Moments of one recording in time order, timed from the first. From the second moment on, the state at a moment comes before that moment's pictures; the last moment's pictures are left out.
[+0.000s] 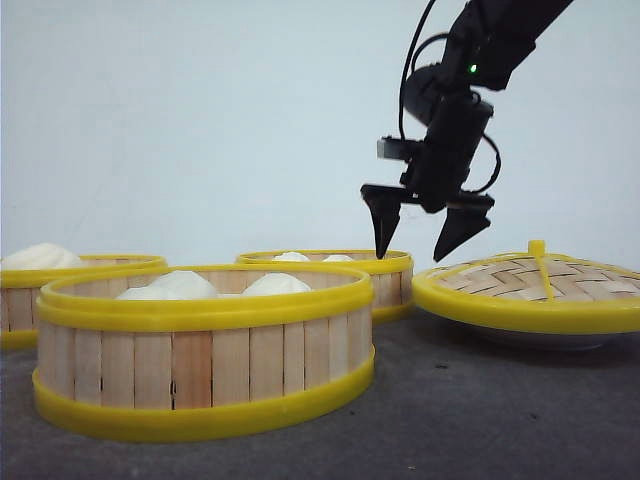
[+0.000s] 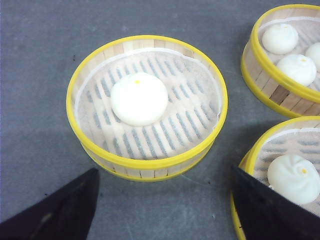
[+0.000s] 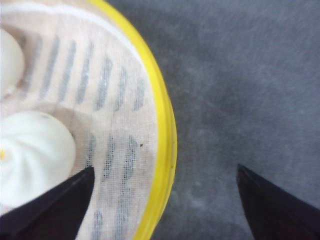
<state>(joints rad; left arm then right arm) -0.08 0.82 0.84 -0.60 0.00 -0.02 0.31 2.24 1.93 -0.64 -0.08 0.07</state>
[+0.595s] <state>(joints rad) -0.08 0.82 0.84 -0.60 0.00 -0.02 0.32 2.28 1.94 -0.58 -0.08 0.11</state>
